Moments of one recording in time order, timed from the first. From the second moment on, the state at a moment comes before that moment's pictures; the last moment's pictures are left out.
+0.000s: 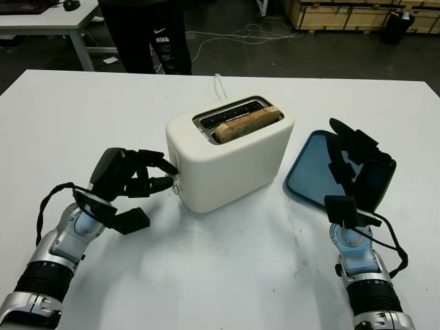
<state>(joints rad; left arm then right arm) -0.30 0.50 -0.15 0.48 0.45 -0.64 0.14 -0.23 -0.21 -0.12 0.41 -0.37 -0.62 -0.60</state>
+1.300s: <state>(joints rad) -0.21 0.49 -0.17 0.30 0.28 -0.51 0.10 -0.16 -0.21 -0.14 0.31 -0.39 -0.62 -0.56</state>
